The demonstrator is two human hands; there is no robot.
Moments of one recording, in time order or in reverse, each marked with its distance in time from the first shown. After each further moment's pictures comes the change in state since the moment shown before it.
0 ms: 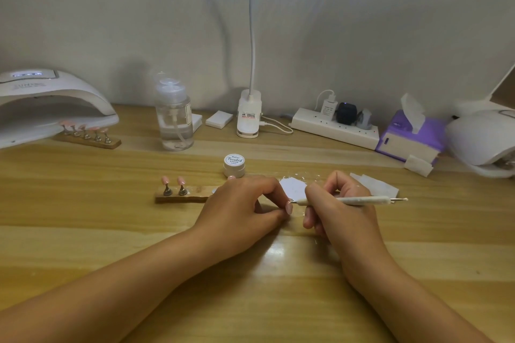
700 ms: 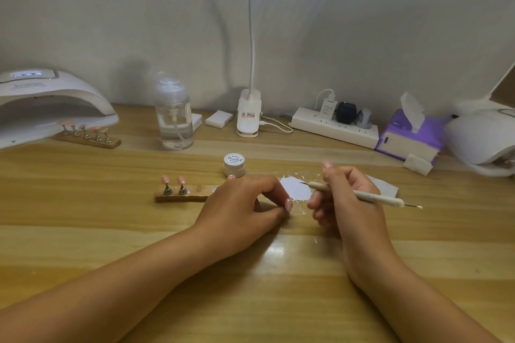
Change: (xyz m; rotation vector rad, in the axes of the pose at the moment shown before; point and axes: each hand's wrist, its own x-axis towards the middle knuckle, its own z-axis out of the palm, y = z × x) left_hand 0.000 0.000 -0.001 -0.008 -0.008 0.007; right_hand -0.001 -0.008 -0.004 0.246 0.052 0.034
